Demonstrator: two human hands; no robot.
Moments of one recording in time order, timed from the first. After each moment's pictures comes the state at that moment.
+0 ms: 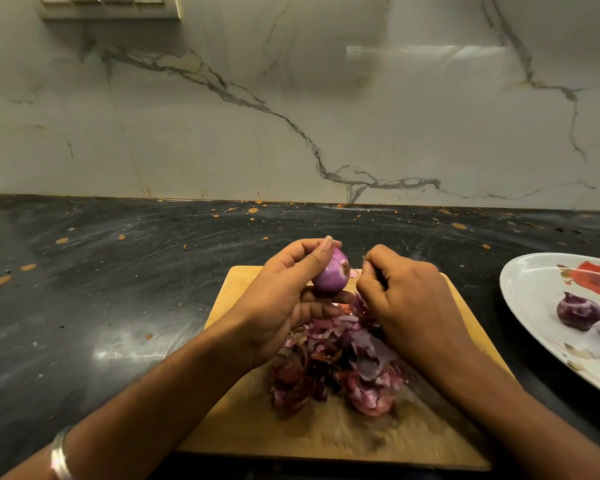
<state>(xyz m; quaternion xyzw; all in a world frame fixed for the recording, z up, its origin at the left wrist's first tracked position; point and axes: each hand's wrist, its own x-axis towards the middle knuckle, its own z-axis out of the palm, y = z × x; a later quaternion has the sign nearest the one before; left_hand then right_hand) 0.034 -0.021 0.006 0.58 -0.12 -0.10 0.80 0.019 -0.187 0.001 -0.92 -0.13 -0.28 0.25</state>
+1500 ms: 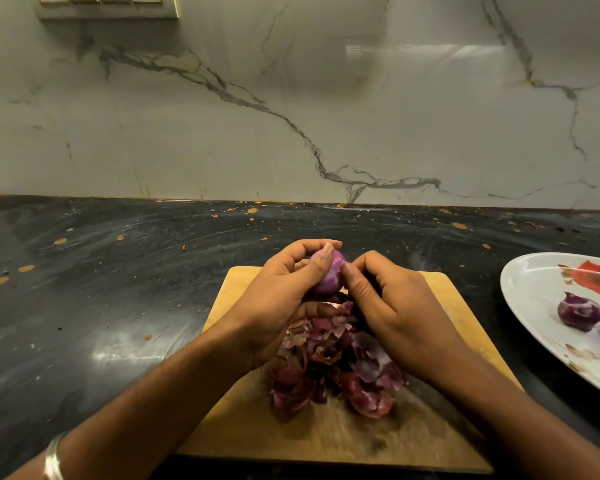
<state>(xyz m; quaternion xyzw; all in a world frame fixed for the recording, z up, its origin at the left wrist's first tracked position) 0.037 -0.017 0.000 0.62 -0.13 -0.09 0.77 0.019 -0.183 -0.005 -0.87 -0.19 -0.19 0.42</state>
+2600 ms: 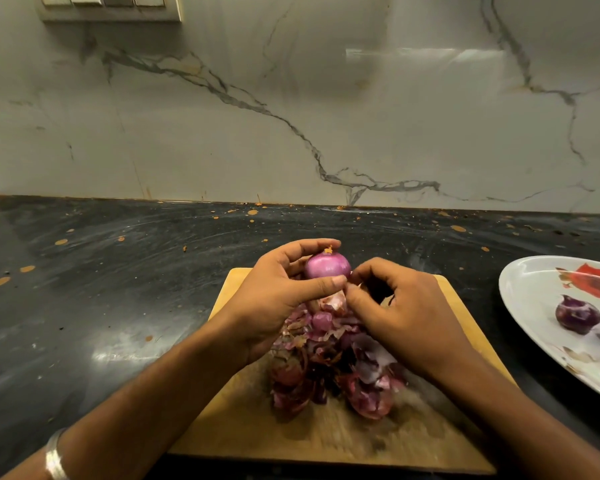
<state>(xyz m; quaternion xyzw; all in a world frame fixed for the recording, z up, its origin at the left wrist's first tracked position) 0.043 -0.009 -0.002 0.62 -0.16 -0.07 0.76 0.017 -0.190 -0.005 -0.88 -0.17 -0.23 0.39</state>
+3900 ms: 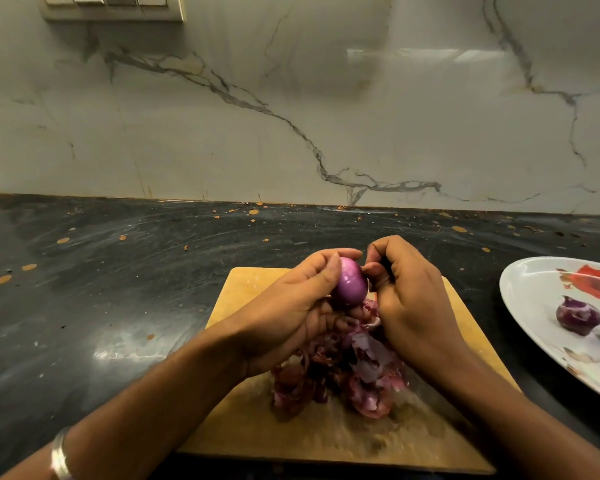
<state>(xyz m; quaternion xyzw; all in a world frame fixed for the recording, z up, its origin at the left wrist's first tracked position) 0.028 -0.018 0.004 0.54 -0.18 -0.23 0.79 0.023 -0.185 -0.001 -0.84 -0.18 -0.30 0.43</state>
